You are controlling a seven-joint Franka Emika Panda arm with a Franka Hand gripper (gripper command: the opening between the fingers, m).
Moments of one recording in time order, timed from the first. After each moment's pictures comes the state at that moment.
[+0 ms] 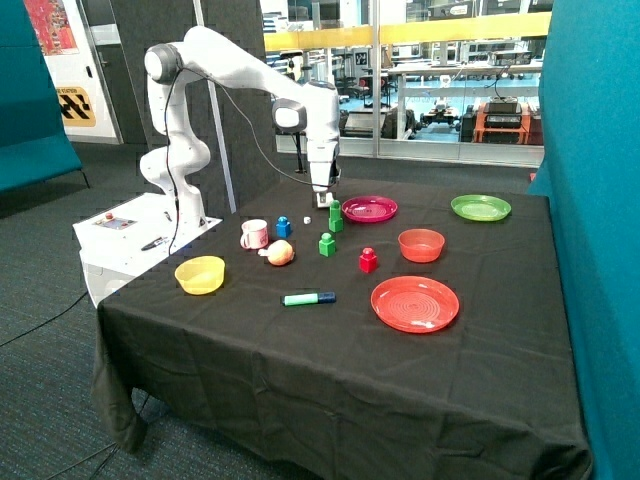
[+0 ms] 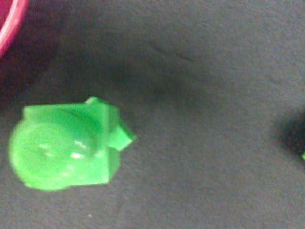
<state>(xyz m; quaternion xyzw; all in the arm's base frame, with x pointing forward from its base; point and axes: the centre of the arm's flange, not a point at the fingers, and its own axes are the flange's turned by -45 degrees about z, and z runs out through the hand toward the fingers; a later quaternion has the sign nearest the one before) 0.574 -0.031 0.405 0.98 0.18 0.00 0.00</state>
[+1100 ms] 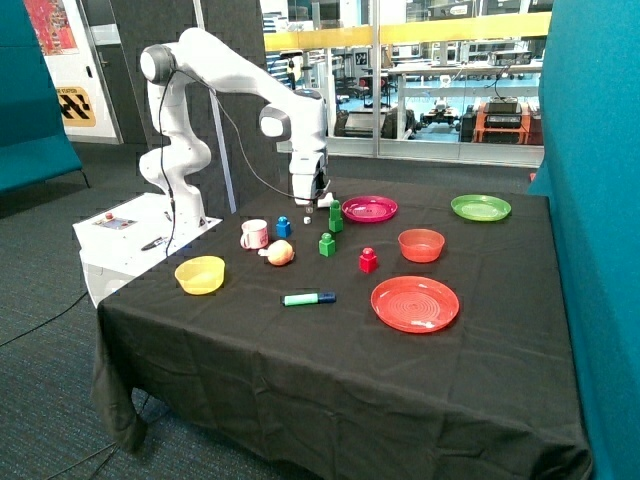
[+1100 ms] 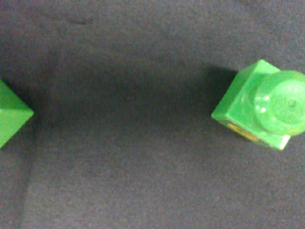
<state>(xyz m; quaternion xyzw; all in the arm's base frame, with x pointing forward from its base) 0.568 -0.091 0.392 0.99 0.13 0.00 0.00</state>
